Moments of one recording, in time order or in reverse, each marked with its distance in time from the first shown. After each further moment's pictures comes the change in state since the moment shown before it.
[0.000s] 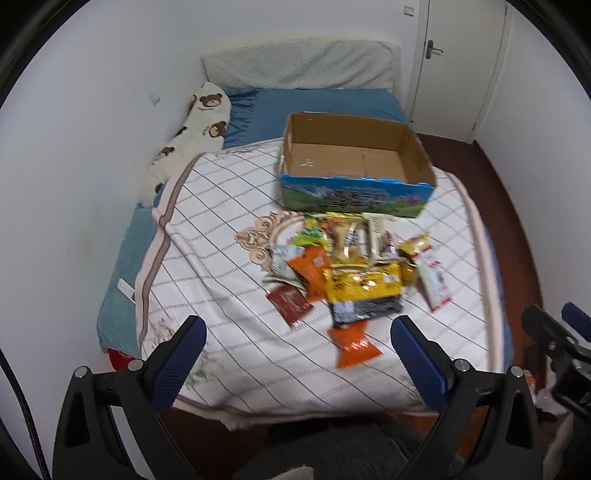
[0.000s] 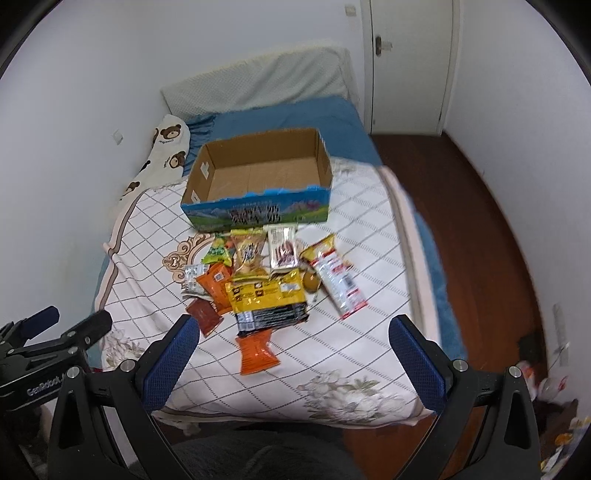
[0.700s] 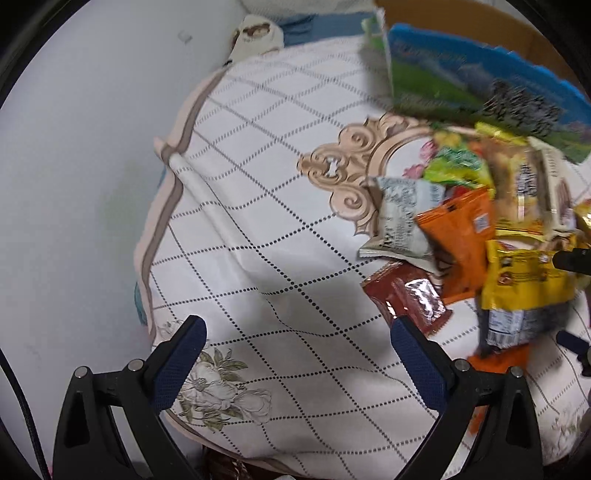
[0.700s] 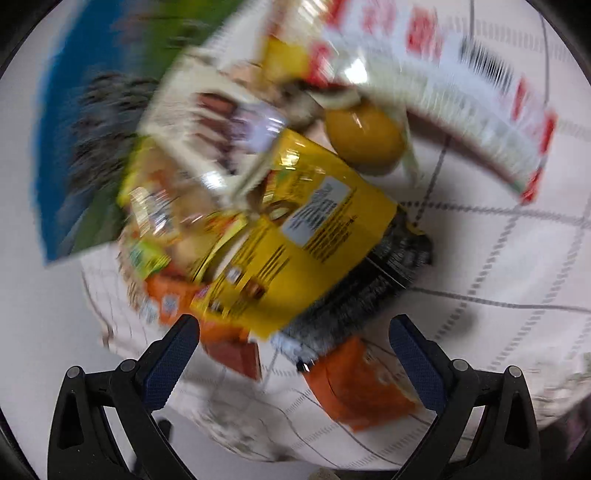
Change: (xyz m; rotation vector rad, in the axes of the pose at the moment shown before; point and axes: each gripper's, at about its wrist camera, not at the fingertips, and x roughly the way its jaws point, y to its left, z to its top) left arm 0.251 0.058 -0.016 -0.018 0.268 0.309; right arm 0.383 -0.035 -0.036 0.791 0.574 0.242
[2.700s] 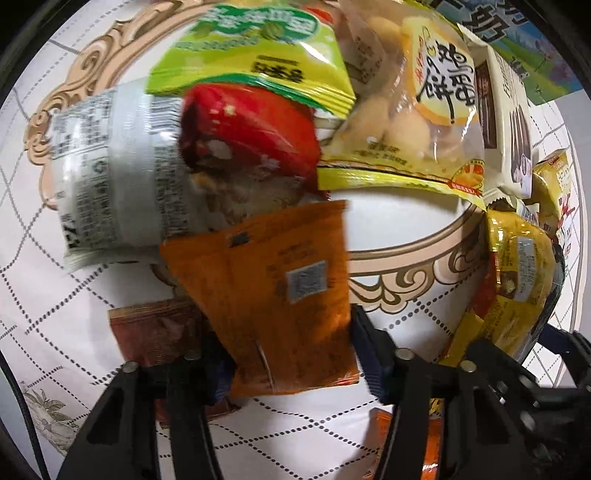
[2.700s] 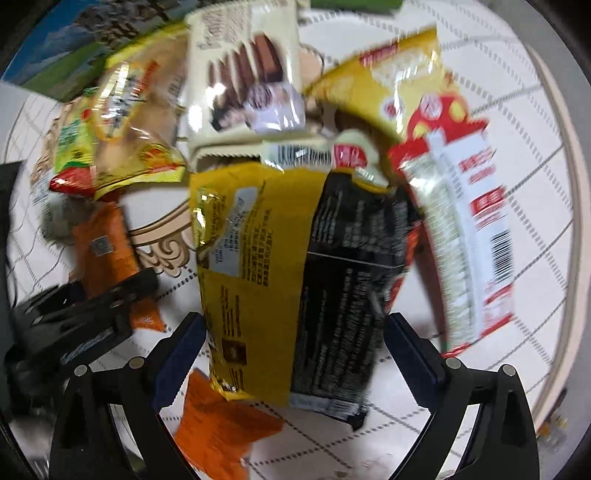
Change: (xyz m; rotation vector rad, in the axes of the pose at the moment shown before) left arm 0.100 -0.168 0.011 0.131 0.241 -0.466; right arm 0.073 0.028 -0.001 -0.674 -0.071 -0.506
